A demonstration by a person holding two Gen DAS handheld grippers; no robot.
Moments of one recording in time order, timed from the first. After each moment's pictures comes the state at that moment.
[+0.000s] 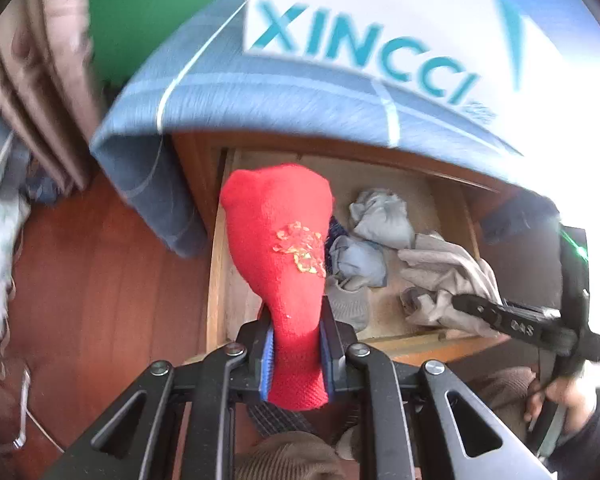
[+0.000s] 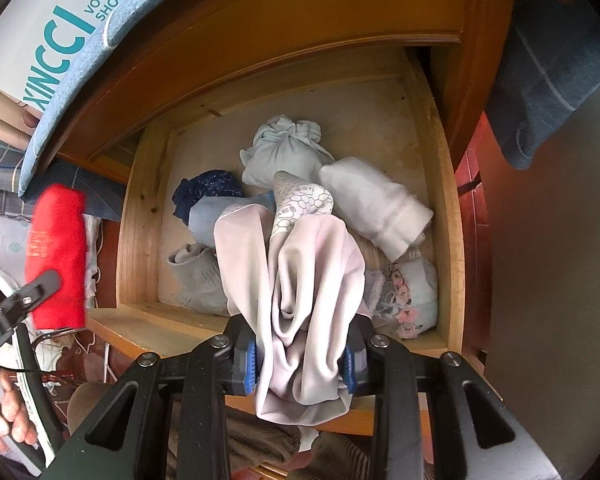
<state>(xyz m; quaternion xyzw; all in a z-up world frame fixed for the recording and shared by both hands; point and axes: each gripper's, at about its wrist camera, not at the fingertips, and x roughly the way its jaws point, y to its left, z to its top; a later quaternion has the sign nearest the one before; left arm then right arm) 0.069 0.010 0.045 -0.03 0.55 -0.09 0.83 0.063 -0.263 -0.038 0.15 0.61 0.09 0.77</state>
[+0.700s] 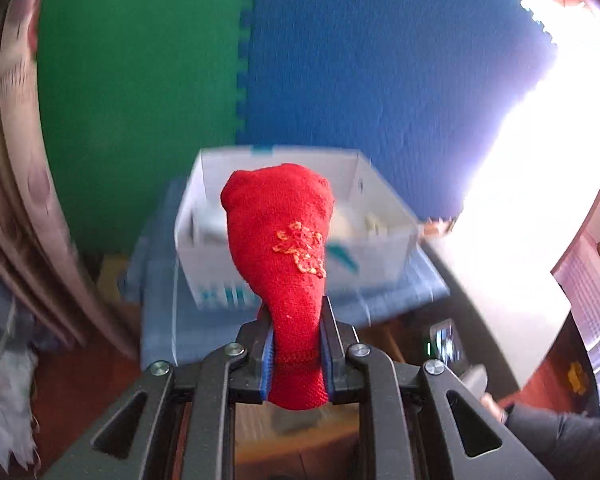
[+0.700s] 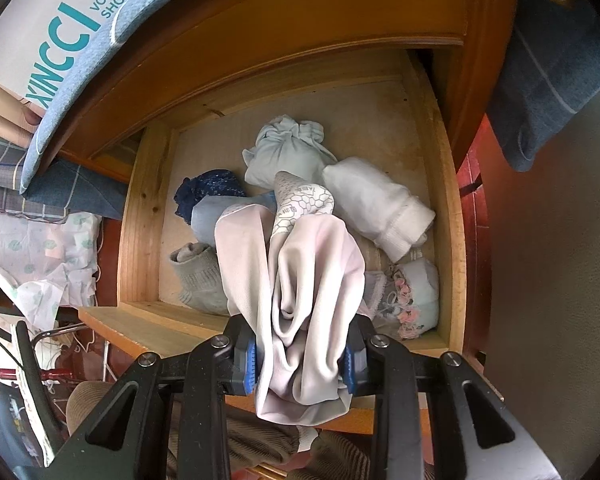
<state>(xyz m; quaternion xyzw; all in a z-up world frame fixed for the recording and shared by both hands) 0.066 -0.015 0.253 0.02 0.36 -0.20 0.91 0.064 -0.262 -0.039 0.15 0.61 0.09 0.77</state>
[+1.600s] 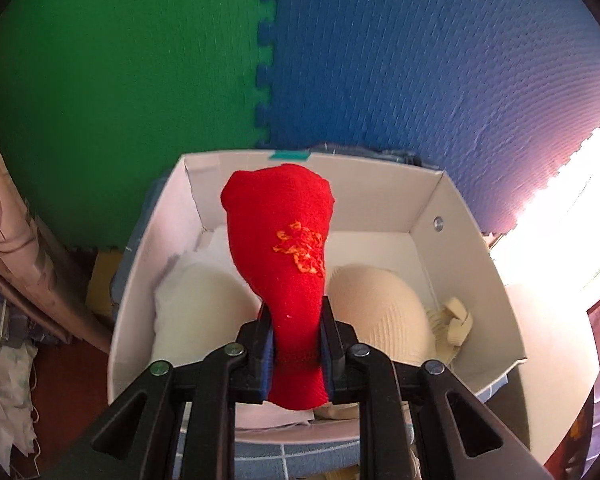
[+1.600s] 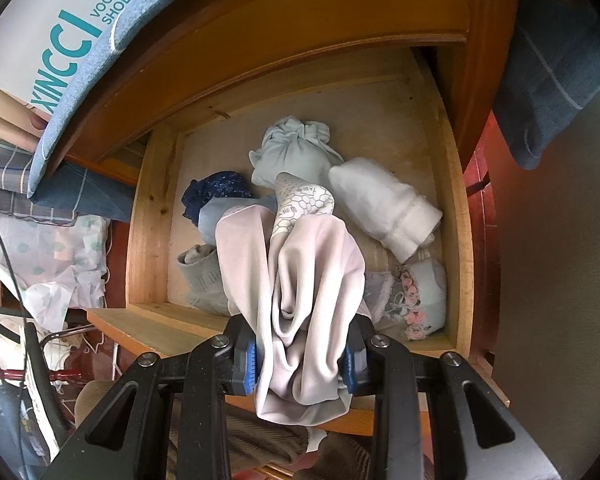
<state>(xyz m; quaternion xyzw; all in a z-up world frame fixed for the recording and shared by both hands) 0.253 -0.074 0.192 0.01 0.44 -0.13 0.89 0.064 -0.266 -0.038 0.16 0.61 0.10 0.77</state>
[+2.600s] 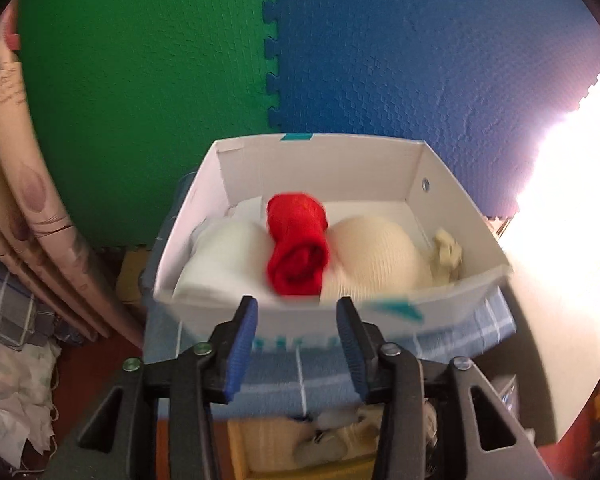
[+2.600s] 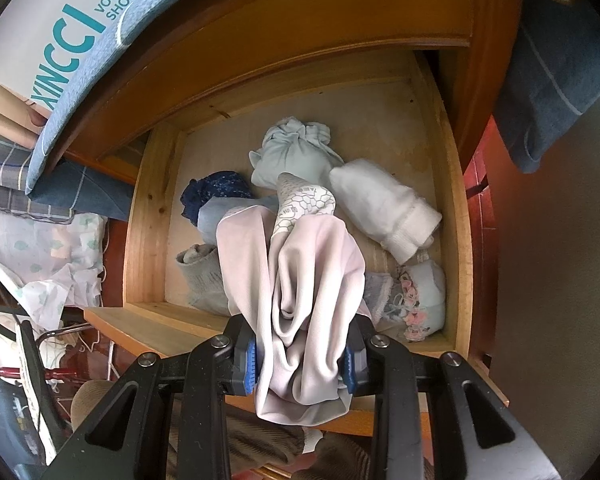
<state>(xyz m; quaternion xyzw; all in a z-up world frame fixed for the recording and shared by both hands) 0.149 -0.054 0.197 0.05 0.40 -0.11 0.91 0.064 -0.261 -0.038 0.15 0.60 0.10 0.78</state>
